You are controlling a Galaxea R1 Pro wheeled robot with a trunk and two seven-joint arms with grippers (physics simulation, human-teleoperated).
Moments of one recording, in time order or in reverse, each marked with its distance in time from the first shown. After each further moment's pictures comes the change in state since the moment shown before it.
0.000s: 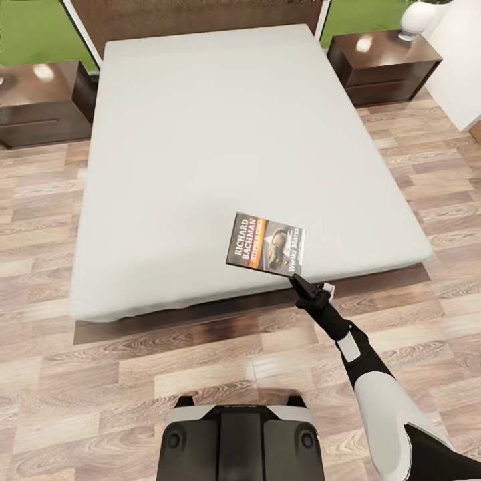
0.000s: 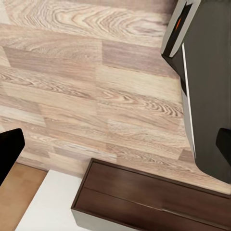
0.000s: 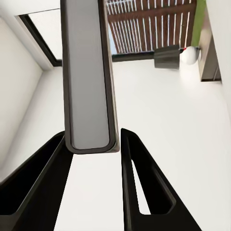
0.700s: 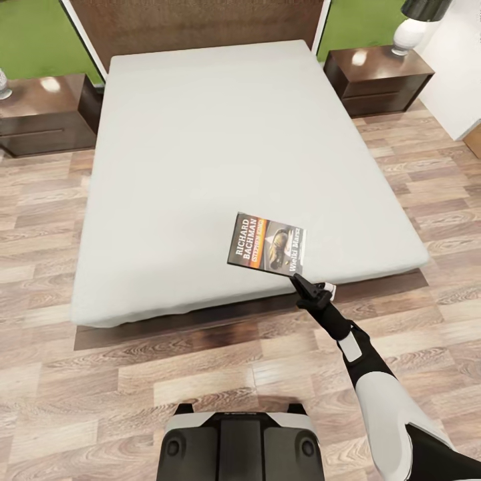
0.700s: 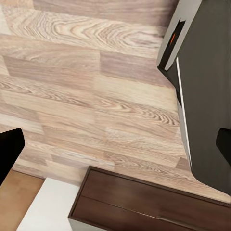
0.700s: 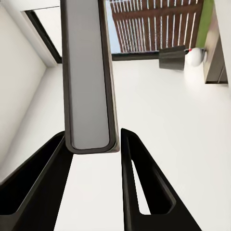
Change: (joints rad) left arm 0.000 0.001 0.001 -0.001 -0.001 -0.002 0.000; right arm 0.000 -0.006 -0.002 -0.003 0.001 0.000 0.000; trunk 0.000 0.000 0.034
